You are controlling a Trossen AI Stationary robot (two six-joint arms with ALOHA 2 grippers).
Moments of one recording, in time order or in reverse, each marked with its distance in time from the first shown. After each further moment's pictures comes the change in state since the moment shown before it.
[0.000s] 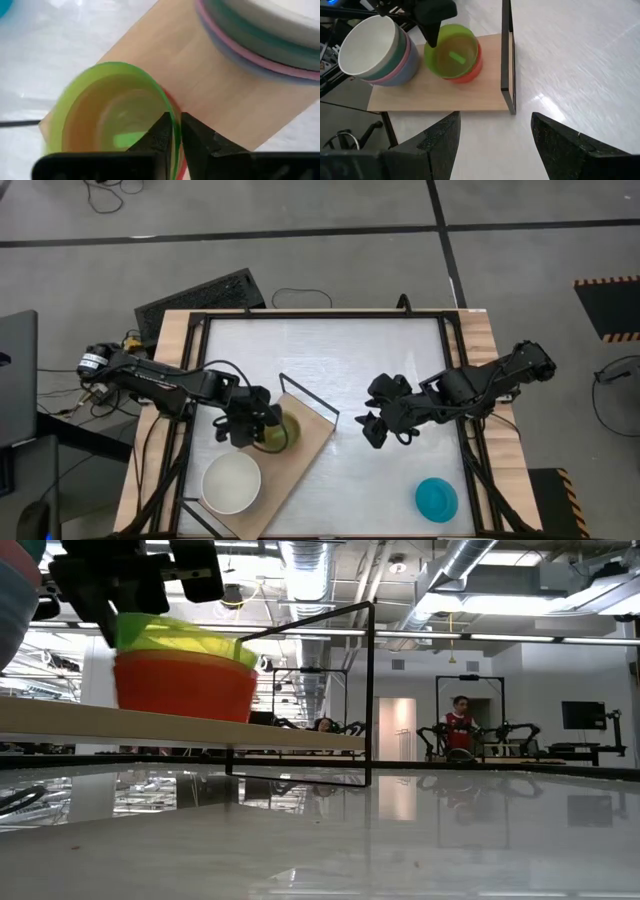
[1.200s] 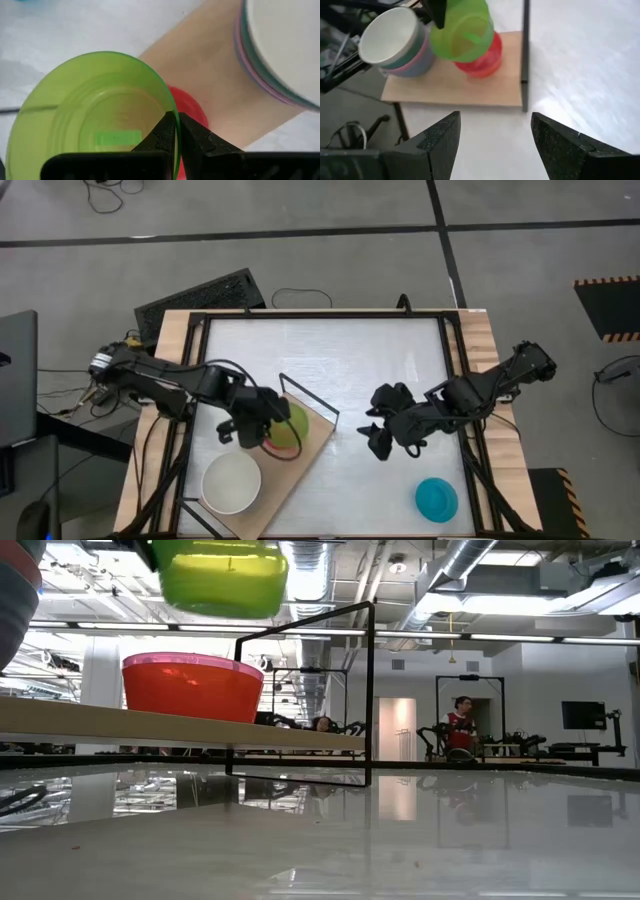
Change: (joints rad) left arm -0.071 0.142 0.412 -0.318 -0.169 -0.122; right arm 0.071 0.000 0.000 0.029 0.014 -0.008
